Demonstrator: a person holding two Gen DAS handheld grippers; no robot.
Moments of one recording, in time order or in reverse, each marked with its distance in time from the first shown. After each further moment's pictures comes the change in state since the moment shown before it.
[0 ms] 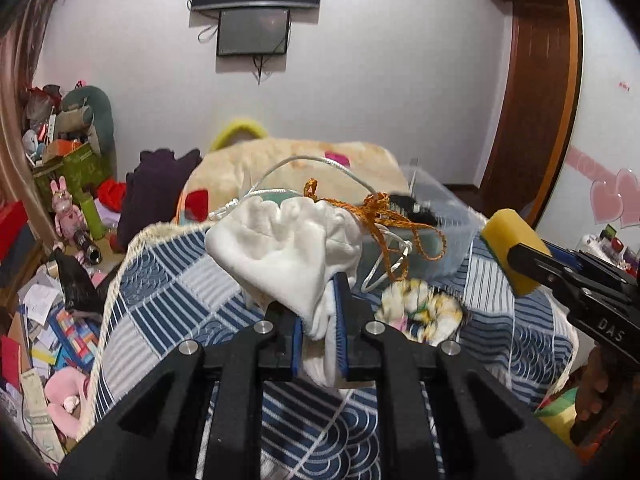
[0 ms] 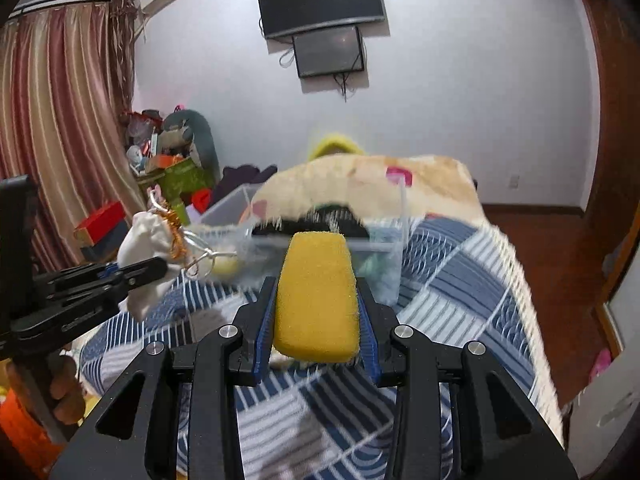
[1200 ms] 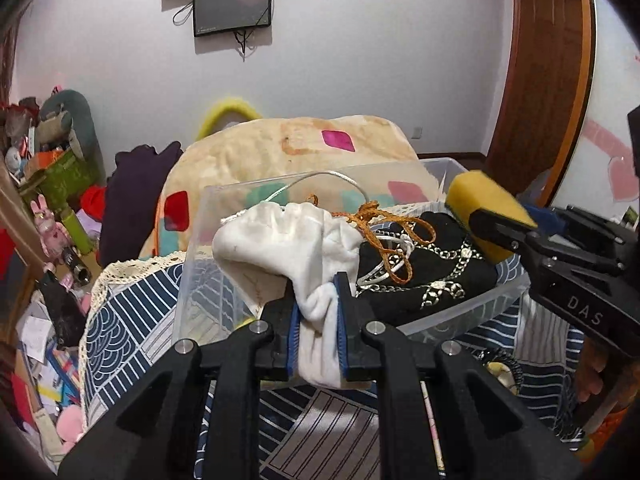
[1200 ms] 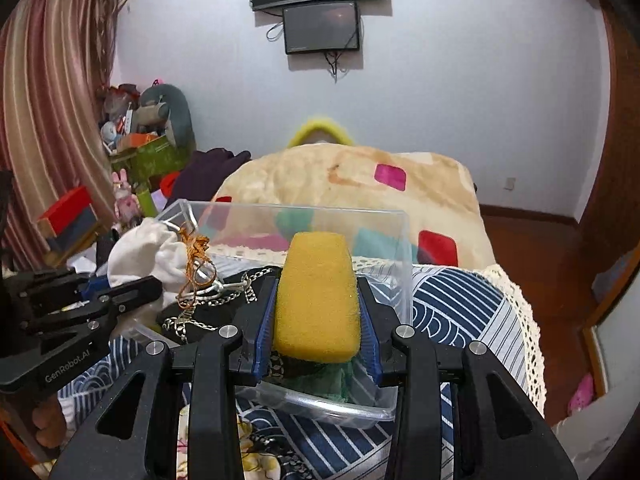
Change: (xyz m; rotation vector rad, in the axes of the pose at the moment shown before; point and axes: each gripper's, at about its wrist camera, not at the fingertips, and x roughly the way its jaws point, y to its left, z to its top) left arm 0.113 -0.005 0.060 0.066 0.109 0.010; right arm 0.097 -0.017 0.047 -0.068 0.091 -0.066
